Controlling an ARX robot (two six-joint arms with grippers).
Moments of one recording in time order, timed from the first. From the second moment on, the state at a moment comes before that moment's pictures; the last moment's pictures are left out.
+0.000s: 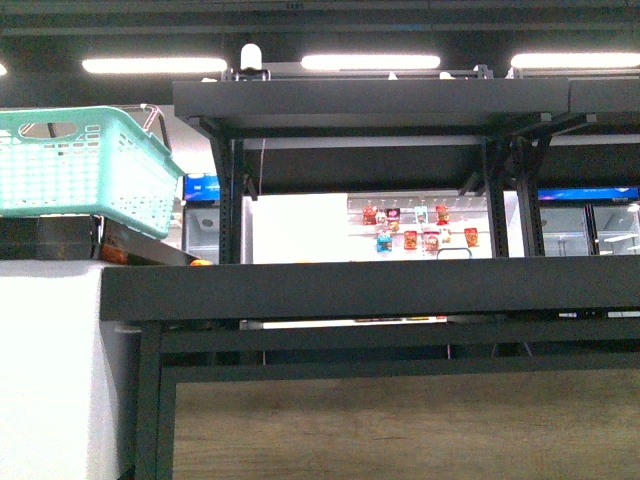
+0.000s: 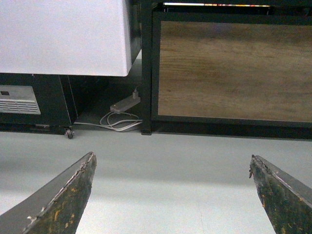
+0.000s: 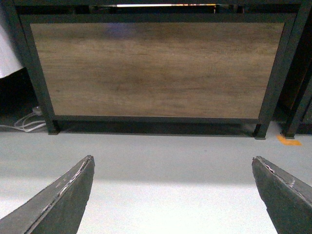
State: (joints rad) left arm 0.00 0.00 0.01 0.00 0.00 0.00; right arm 0.00 0.00 0.02 0.00 0.00 0.00
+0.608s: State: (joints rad) left arm 0.00 0.00 0.01 0.00 0.00 0.00; right arm 0.00 0.00 0.02 0.00 0.00 0.00
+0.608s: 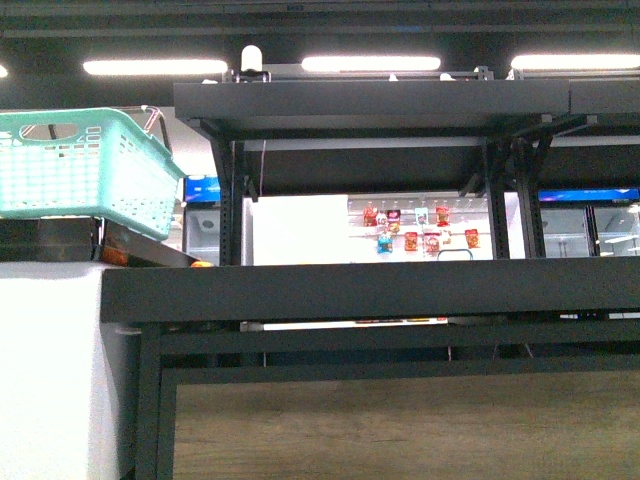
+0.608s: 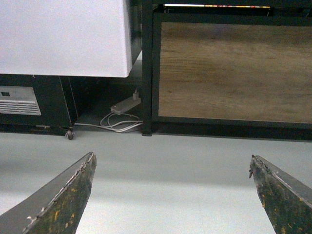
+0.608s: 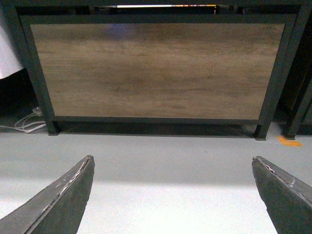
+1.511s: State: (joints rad) left arm 0.00 0.00 0.01 0.00 0.00 0.00; right arm 0.00 0.00 0.02 0.00 0.00 0.00
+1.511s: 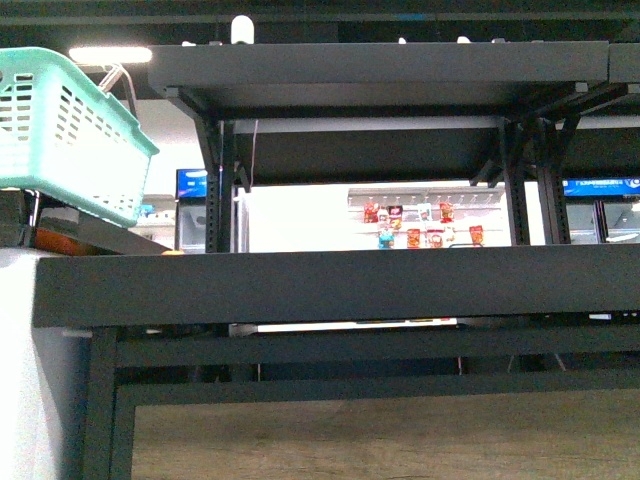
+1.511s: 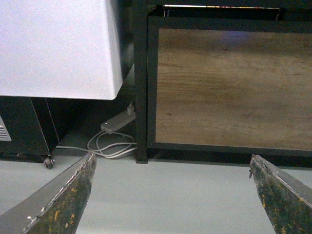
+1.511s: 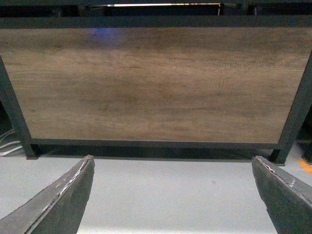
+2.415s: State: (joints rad) left arm 0.00 0.00 0.01 0.00 0.00 0.00; right arm 0.00 0.00 0.02 0.00 0.00 0.00
